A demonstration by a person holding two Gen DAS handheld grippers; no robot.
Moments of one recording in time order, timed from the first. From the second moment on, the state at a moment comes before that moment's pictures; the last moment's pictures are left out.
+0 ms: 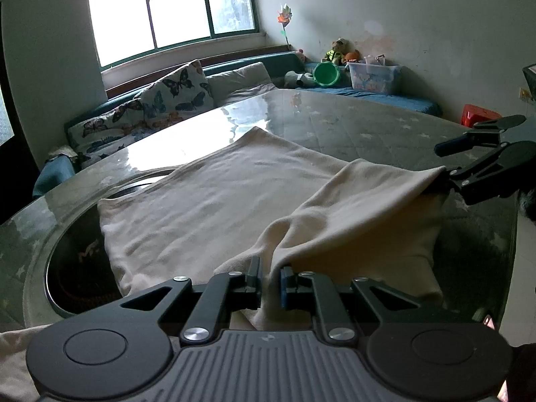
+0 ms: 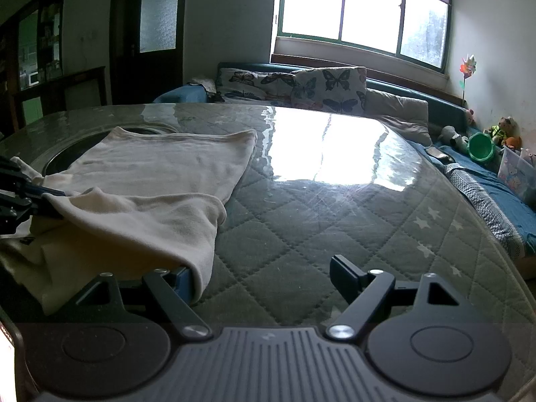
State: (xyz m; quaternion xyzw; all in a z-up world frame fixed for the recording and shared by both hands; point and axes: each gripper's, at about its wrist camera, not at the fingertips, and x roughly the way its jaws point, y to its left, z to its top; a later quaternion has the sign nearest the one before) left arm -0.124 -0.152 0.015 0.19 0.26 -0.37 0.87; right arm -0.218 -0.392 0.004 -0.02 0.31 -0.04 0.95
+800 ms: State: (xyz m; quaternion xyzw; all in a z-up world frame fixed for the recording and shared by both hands) left arm -0.121 -0.144 0.013 0.18 0.27 -0.37 0.87; right arm -0.224 -0.389 0.008 -0.03 0.31 -0.04 0.95
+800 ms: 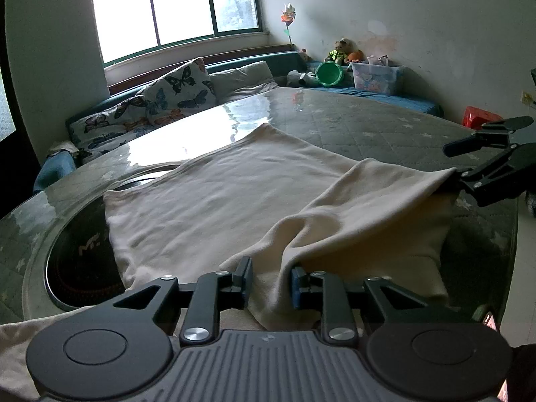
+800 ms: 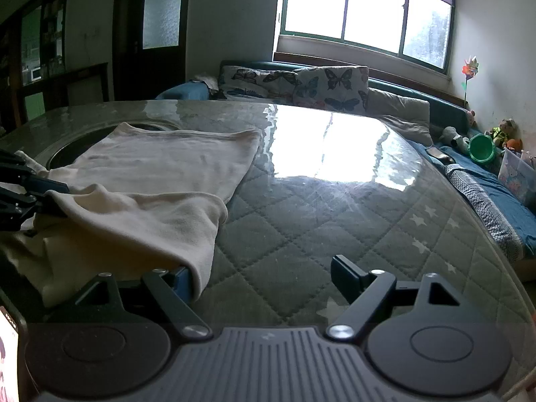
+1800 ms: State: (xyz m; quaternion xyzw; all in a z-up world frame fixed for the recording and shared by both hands) left arm -0.121 -0.143 0.012 0.19 0.27 -0.37 0.87; right arm -0.239 -0.392 0.015 -0.03 0.32 -0.03 0.95
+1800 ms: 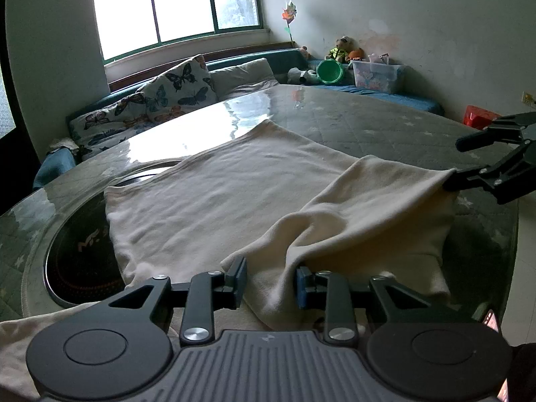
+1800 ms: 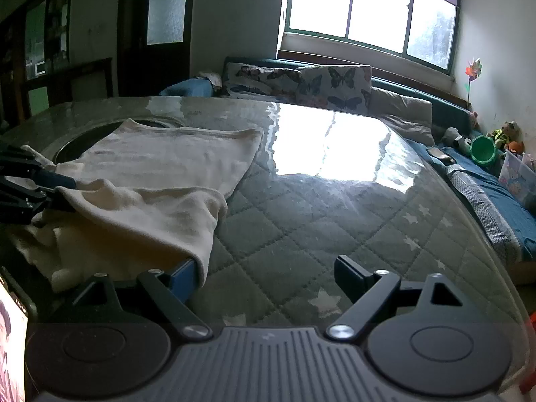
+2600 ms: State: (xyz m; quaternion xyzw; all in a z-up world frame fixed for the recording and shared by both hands) left arm -0.122 -0.137 0.013 0.19 0.27 -0.36 0.87; right arm -0.233 -0.398 0.039 -0.04 0.29 -0.03 0.96
